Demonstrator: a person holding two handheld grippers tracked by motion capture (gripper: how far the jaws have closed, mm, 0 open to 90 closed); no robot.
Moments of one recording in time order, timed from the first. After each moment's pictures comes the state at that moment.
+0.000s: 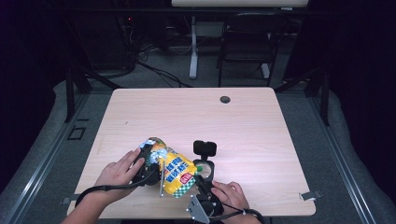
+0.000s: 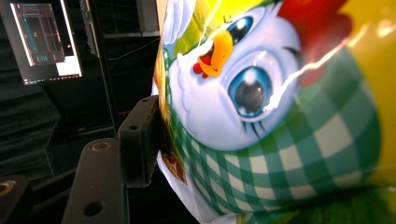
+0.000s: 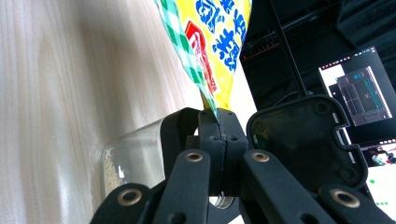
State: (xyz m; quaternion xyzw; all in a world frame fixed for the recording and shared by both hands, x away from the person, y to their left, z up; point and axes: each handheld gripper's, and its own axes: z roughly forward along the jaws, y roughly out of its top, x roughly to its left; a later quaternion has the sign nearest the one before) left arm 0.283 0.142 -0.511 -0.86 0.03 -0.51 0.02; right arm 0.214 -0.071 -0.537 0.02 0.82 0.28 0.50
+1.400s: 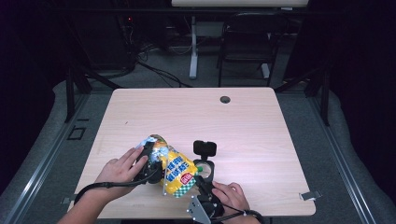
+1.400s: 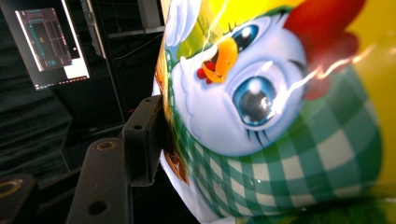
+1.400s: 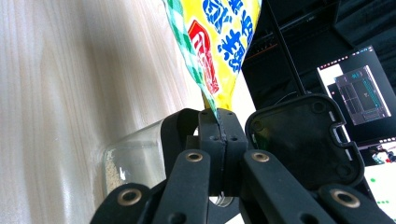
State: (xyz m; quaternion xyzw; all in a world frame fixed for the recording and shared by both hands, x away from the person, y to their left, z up) left arm 0.283 0.132 -0.498 -0.85 0.05 -0.52 0.06; right arm 0.211 -0.073 -0.536 0.02 0.82 0.28 0.50
